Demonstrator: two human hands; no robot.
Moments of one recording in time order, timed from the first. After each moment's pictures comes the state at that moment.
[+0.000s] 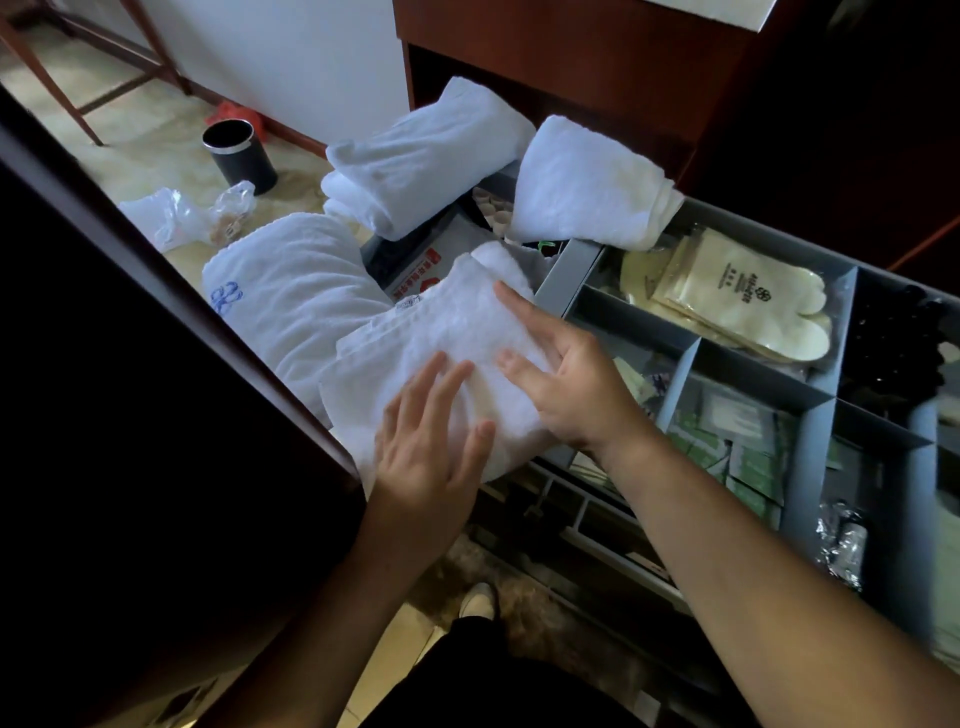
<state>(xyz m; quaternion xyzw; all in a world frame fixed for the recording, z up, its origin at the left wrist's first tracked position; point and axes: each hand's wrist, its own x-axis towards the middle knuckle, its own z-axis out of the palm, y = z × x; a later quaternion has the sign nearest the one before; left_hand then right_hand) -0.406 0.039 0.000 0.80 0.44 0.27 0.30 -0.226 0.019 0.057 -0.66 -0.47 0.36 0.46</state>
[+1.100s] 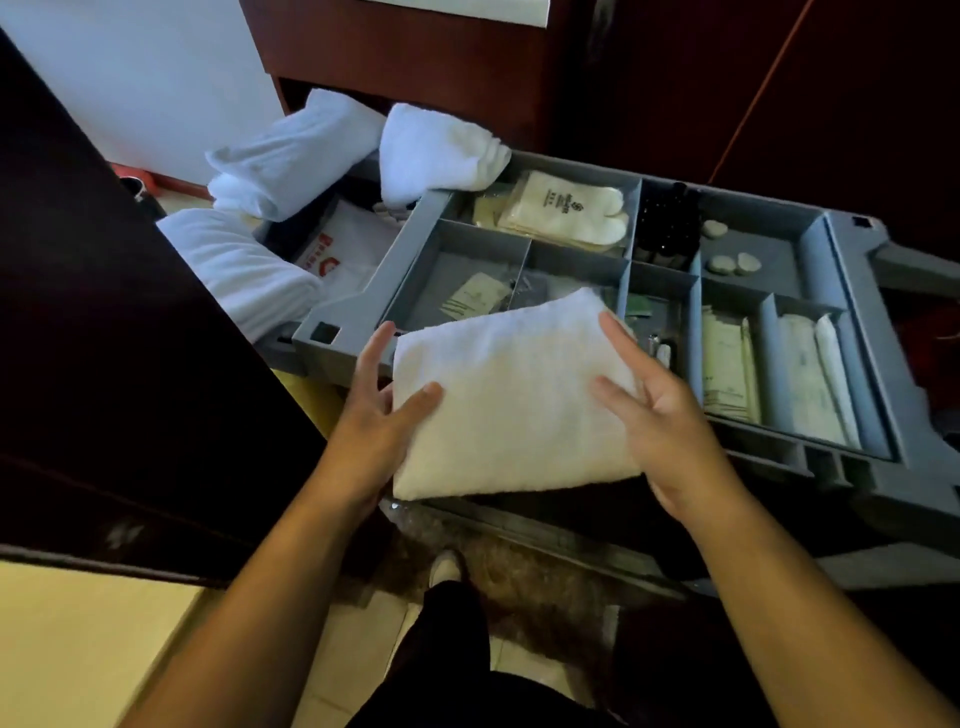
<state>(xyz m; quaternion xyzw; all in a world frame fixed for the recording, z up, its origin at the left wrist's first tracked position) -0.416 -0.095 0.028 0.60 0.38 0.22 0.67 -0.228 -0.276 0.068 -0.72 -0.25 0.31 0.57</state>
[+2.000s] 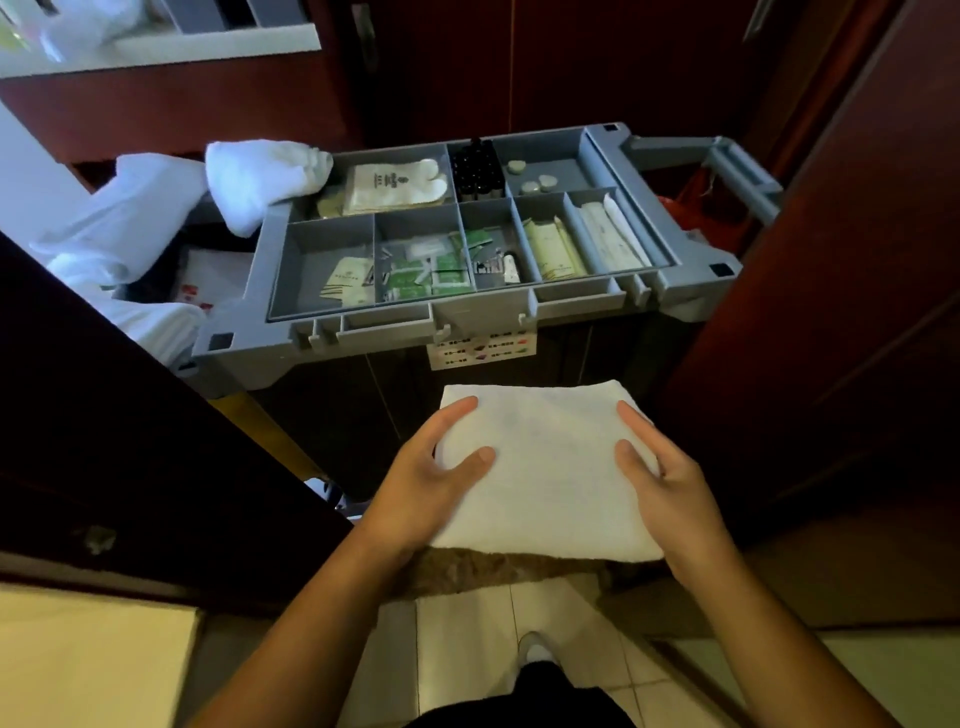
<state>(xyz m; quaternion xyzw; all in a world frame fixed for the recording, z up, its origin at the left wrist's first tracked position) -0.482 -0.249 0.013 0.75 0.19 -0.01 0.63 -0.402 -0.486 0.010 -0.79 0.03 0.18 0.58</state>
